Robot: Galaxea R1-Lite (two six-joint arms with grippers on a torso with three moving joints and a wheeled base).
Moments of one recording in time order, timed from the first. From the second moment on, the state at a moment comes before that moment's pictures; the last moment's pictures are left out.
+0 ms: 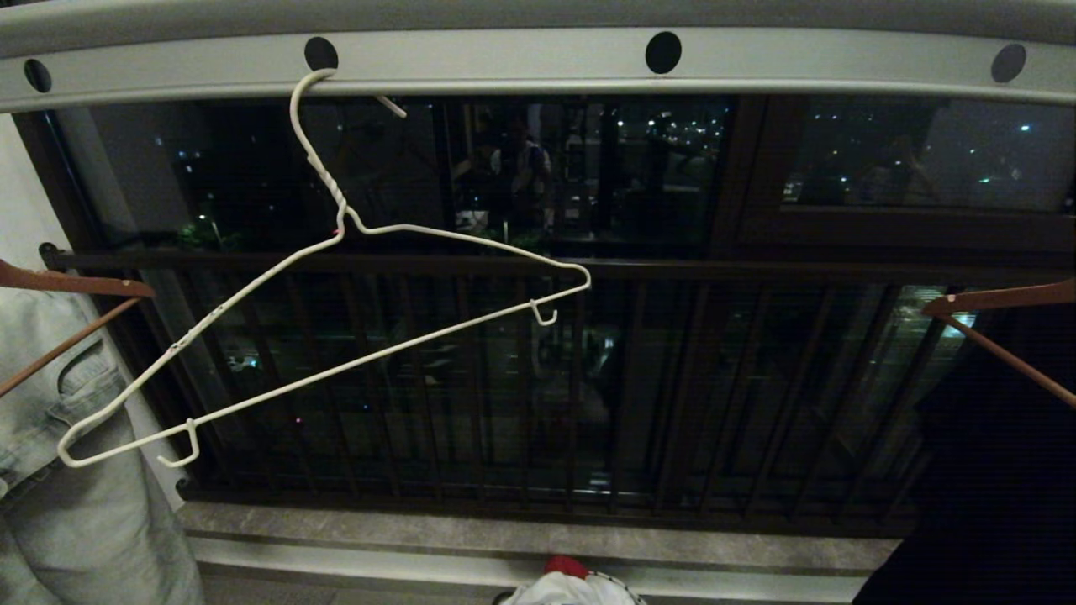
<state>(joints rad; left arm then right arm) 0.00 0.36 -0.71 0.18 0.27 -0.21 0.21 0.47 -0.74 0.28 -0.47 -0.06</state>
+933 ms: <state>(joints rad) 0.00 0.03 -0.17 0.13 0.06 -0.09 0.07 0.27 -0.34 0.23 -0.31 0.12</state>
